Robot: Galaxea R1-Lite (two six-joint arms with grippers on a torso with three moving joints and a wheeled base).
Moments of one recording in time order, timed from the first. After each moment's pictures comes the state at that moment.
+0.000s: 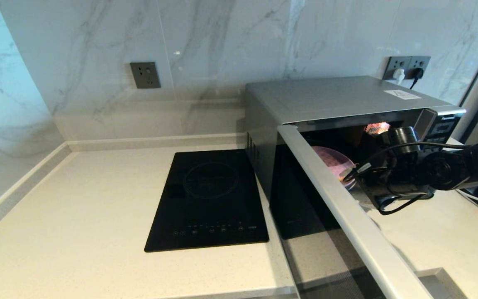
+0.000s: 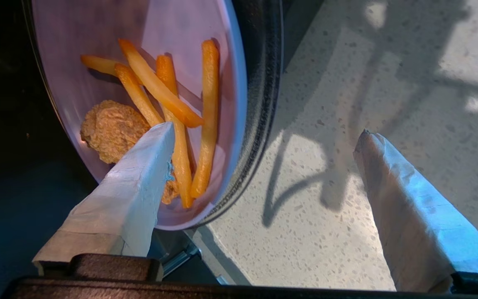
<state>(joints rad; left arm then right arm) 0.00 0.00 0.00 -0.01 0.02 -0.07 0.11 2.01 -1.24 0.01 0.01 1.12</state>
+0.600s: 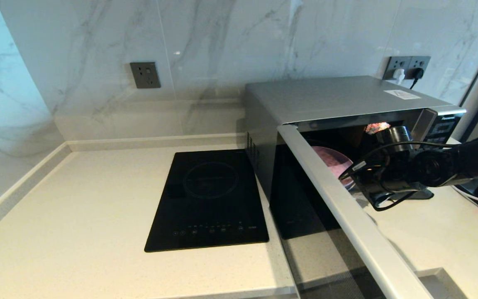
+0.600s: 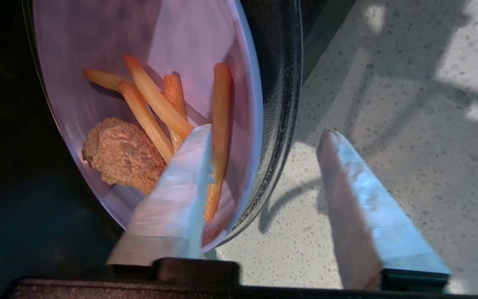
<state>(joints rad) 0.00 0.00 0.00 -0.01 0.02 -0.07 0.11 2.06 -1.31 0.01 0.01 1.10</state>
